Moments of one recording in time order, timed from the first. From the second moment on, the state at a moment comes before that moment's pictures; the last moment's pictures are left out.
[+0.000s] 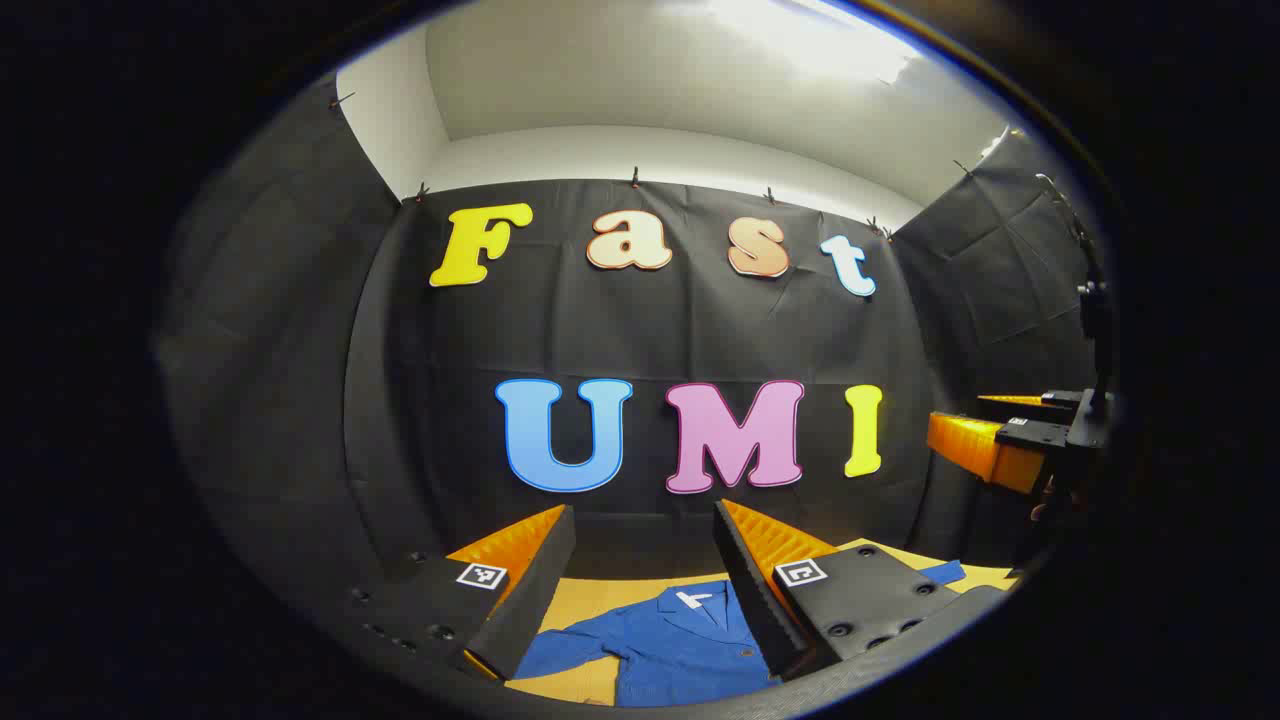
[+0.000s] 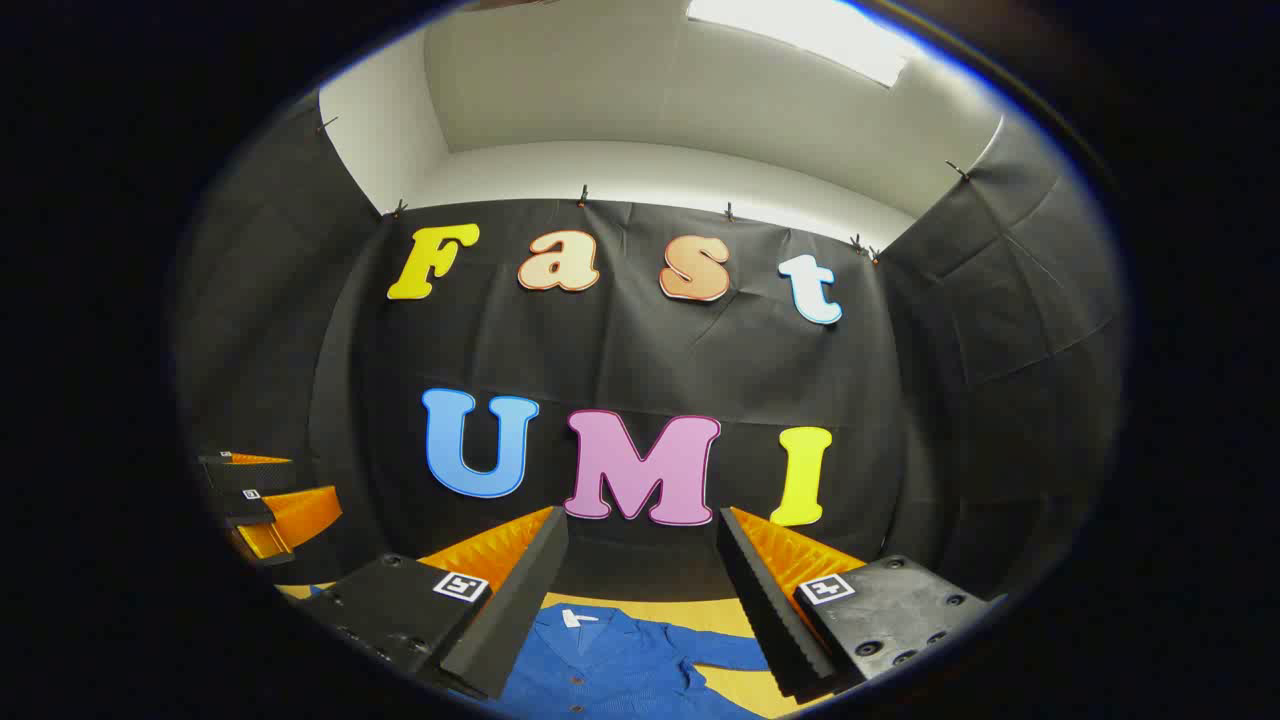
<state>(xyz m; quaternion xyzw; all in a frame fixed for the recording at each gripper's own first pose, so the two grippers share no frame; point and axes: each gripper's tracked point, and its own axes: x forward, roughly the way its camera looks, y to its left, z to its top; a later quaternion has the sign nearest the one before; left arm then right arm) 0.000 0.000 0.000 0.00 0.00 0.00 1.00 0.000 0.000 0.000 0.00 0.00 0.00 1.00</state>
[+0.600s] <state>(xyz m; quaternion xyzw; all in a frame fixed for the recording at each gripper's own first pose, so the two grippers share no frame) 0.002 0.010 0.004 0.00 -0.01 0.02 1.00 -0.003 -0.004 -0.002 0.00 0.00 0.00 1.00</state>
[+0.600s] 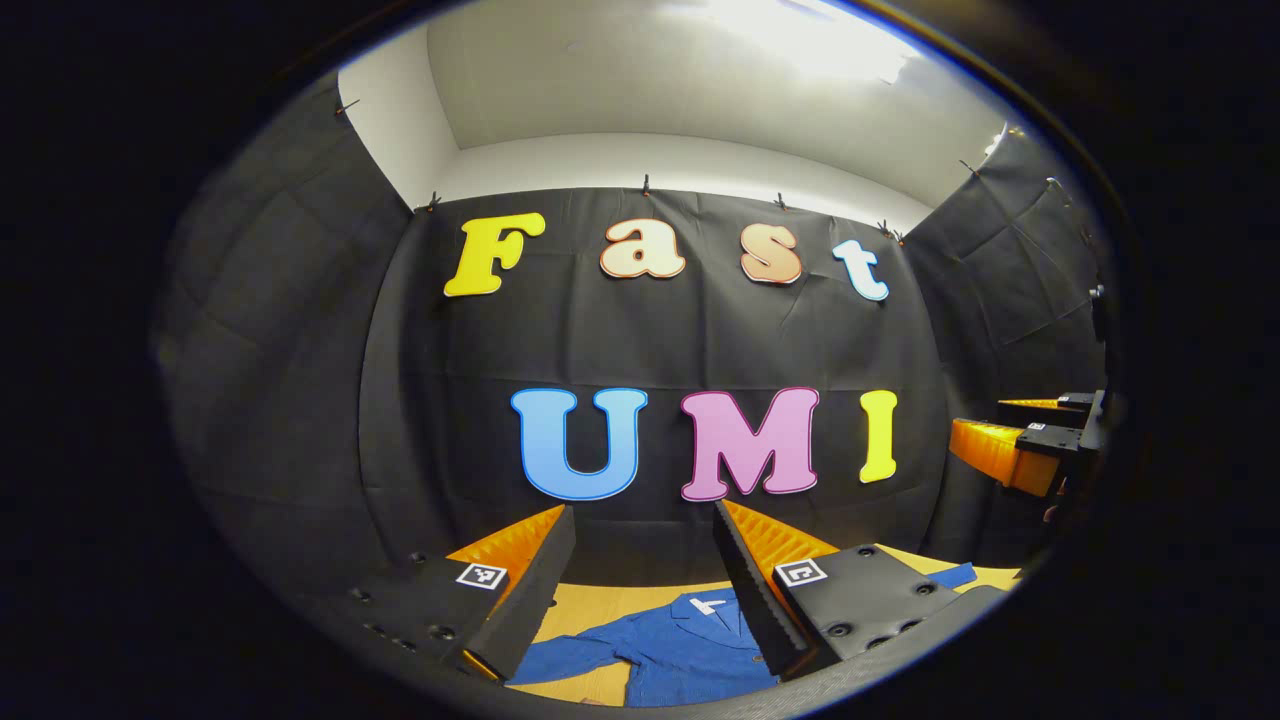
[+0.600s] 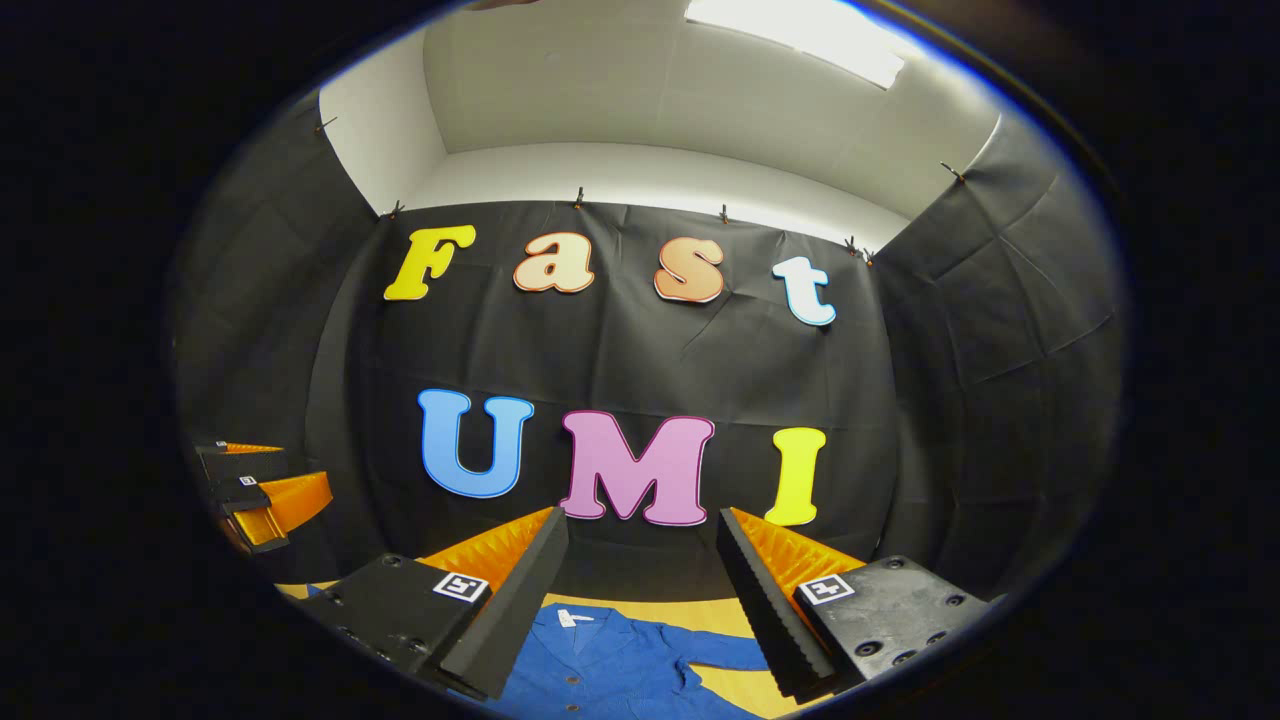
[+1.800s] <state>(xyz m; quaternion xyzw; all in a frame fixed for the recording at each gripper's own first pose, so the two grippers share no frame) -0.023 0.021 -0.024 -0.02 0.03 0.04 1.00 -0.021 0.015 -0.035 0.02 0.07 0.04 1.00</state>
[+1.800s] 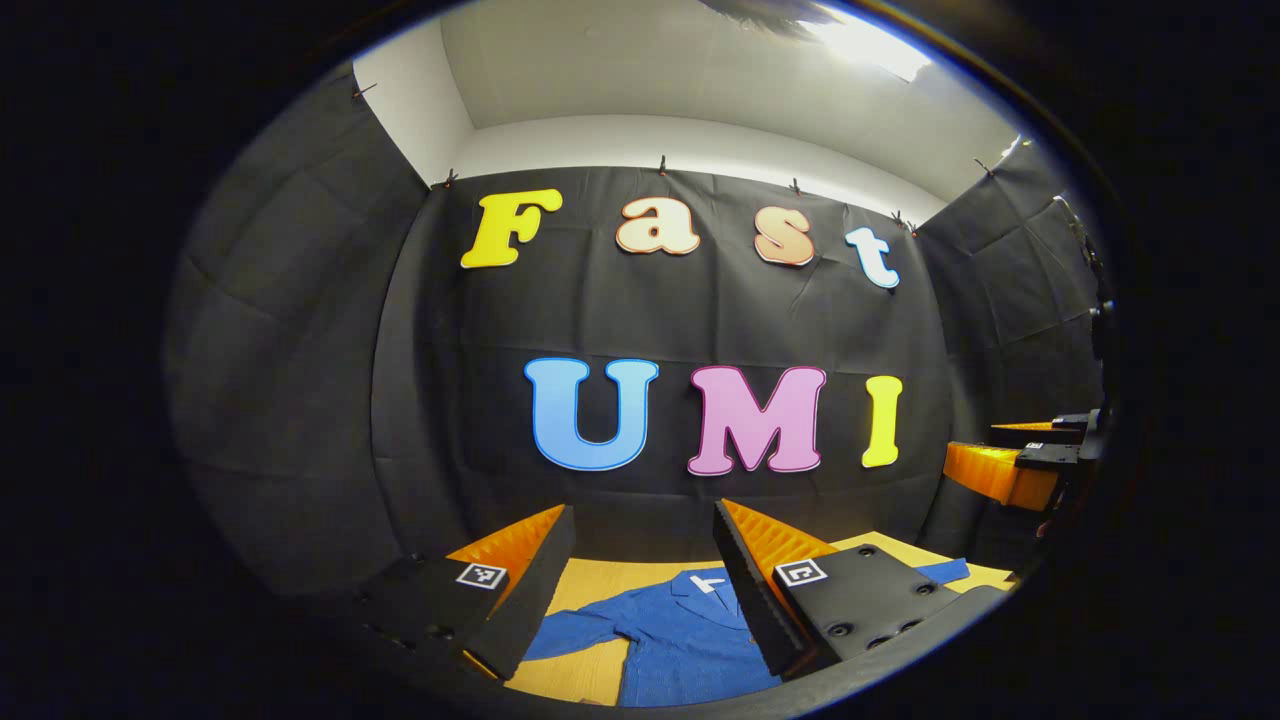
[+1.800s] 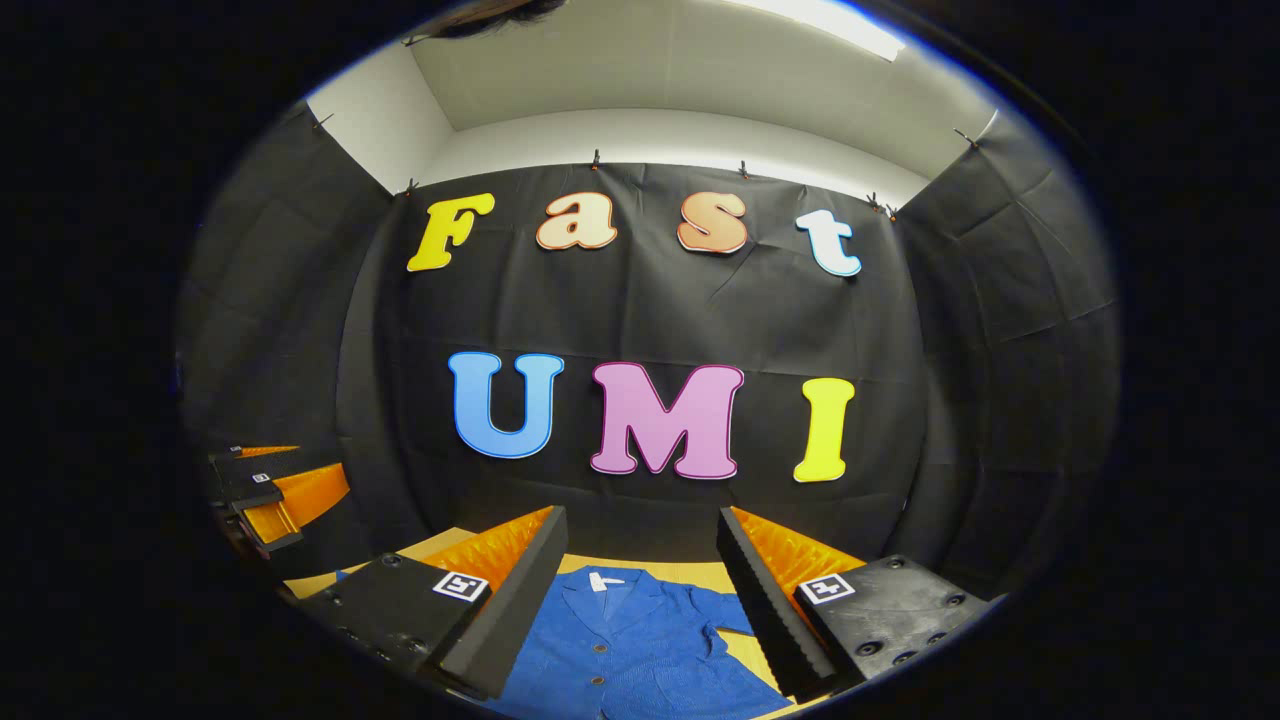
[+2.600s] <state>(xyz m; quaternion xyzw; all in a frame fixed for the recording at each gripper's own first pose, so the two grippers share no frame) -0.028 0.010 -0.046 -0.03 0.06 0.05 1.00 0.032 0.009 -0.093 0.02 0.11 0.06 0.99</state>
